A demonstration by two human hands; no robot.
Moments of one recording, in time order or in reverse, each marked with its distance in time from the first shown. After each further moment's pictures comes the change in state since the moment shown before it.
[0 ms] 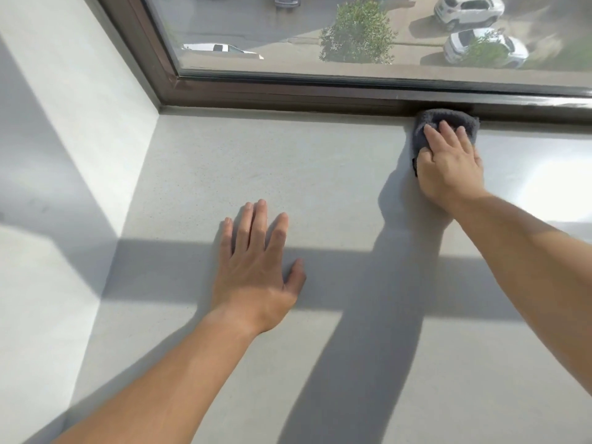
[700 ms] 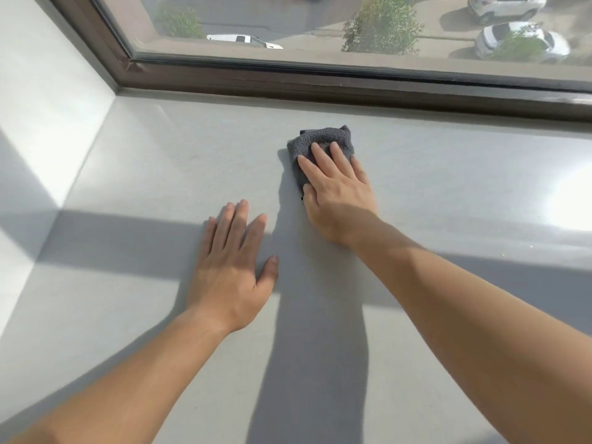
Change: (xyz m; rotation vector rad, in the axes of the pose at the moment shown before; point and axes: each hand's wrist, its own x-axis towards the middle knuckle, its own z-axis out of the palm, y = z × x) left_hand 0.031 0.054 0.006 -0.042 0.115 -0.038; right_hand -0.030 -0.054 0.024 -0.040 -0.110 -0.550
